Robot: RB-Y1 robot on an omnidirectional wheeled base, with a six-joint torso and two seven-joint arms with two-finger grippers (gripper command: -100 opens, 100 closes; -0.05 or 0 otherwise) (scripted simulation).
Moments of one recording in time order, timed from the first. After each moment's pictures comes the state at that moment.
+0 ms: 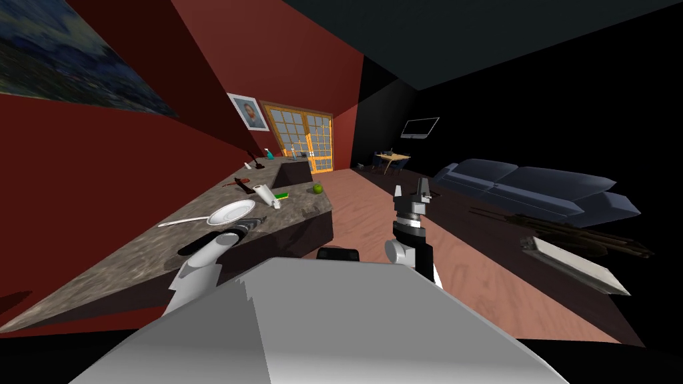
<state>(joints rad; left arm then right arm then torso) 0.23 0.39 0.68 -1.47 0.89 0.49 0.67 0.50 -0.03 0.03 -2.37 -0.10 -0.38 -0.01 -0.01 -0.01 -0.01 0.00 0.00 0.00</state>
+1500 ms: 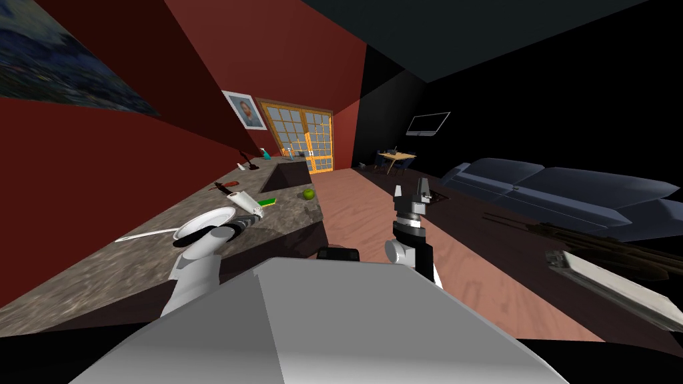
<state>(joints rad) 0.12 0.42 0.78 -1.41 0.84 0.63 0.71 0.50 -0.03 0.03 -2.37 -0.10 -0.38 -0.01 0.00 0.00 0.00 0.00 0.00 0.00</state>
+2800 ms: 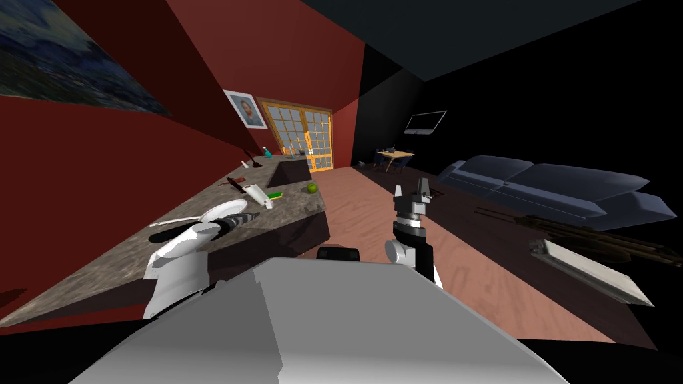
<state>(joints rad) 0.07 0.49 0.86 -1.40 0.81 0.82 0.78 0.49 -0.03 0.03 -2.37 -0.10 -0.38 -0.01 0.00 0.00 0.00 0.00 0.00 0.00</state>
